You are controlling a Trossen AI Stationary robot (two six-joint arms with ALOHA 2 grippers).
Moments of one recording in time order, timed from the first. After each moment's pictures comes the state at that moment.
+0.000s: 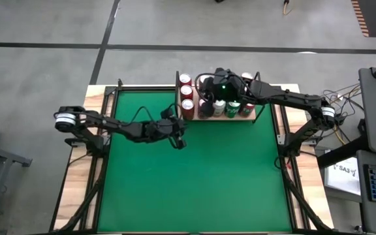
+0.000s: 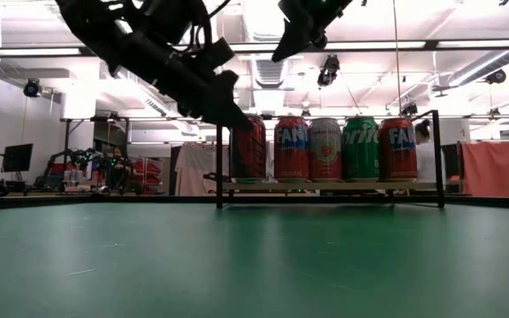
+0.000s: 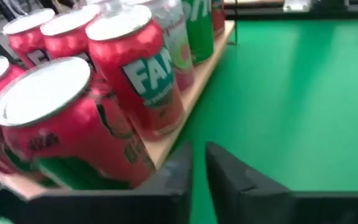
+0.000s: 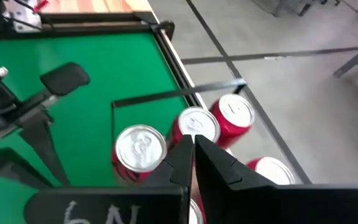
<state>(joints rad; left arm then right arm) 0.05 1.58 0.78 0.35 -0.43 -0.01 -0.29 1.55 1.52 -0.53 0.21 -0.15</state>
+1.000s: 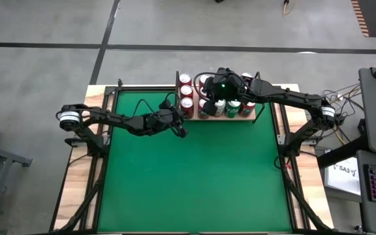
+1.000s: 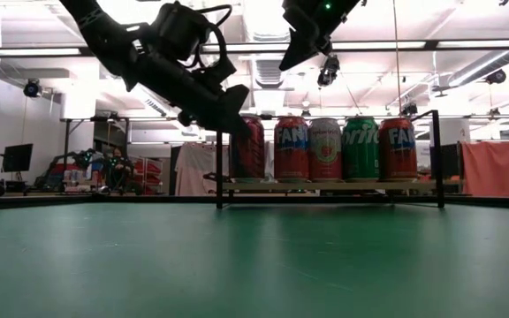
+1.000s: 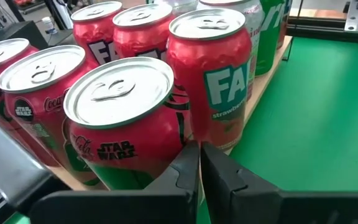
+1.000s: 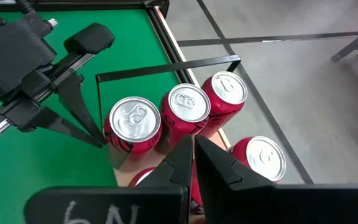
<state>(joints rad) 0.17 1.63 0.79 0.44 -0.44 -0.05 -0.32 1.55 1.52 -0.60 0.21 -0.16</state>
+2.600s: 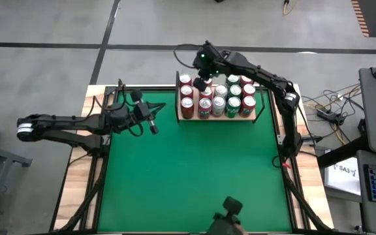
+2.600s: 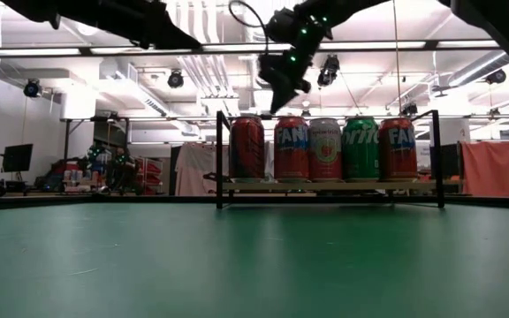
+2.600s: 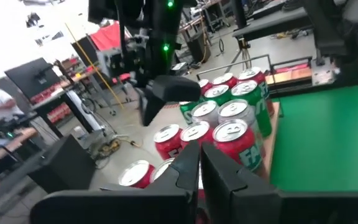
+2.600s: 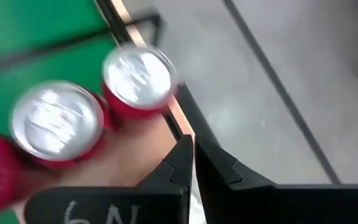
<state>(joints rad) 0.13 0.97 0.63 0.27 -0.41 0.39 -0.59 2.01 2.05 -0.90 0.12 -0.20</state>
